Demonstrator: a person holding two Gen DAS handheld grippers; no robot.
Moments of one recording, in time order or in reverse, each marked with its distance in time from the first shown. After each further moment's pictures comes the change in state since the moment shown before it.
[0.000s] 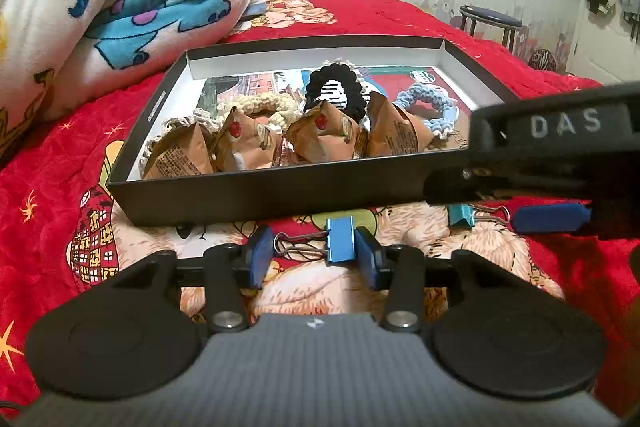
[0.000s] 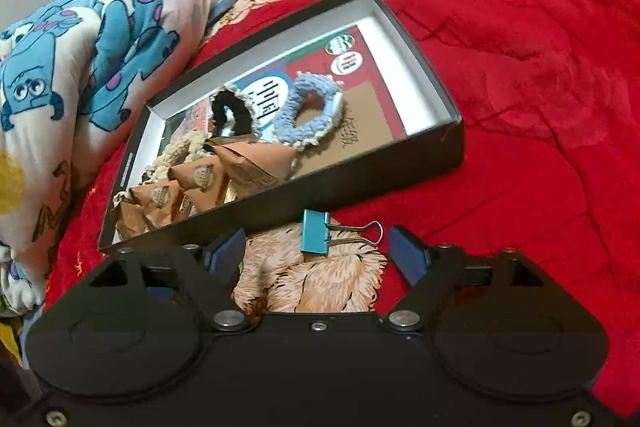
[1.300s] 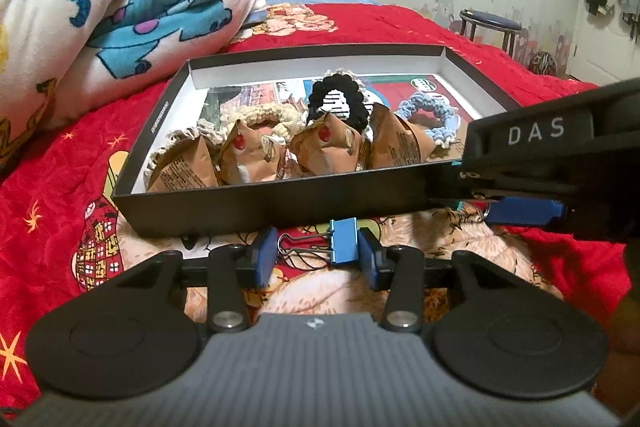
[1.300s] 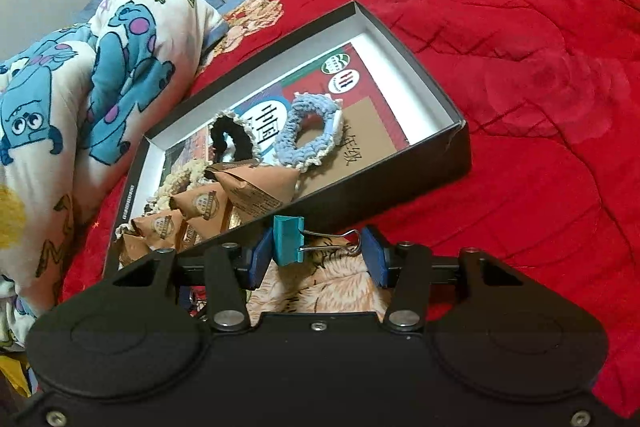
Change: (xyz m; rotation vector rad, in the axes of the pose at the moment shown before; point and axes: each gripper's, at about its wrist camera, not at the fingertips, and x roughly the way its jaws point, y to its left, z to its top) left arm -0.002 0.003 0.005 0.008 -0.022 0.009; right arm 0.002 0.004 -0.004 0.043 -0.088 0.018
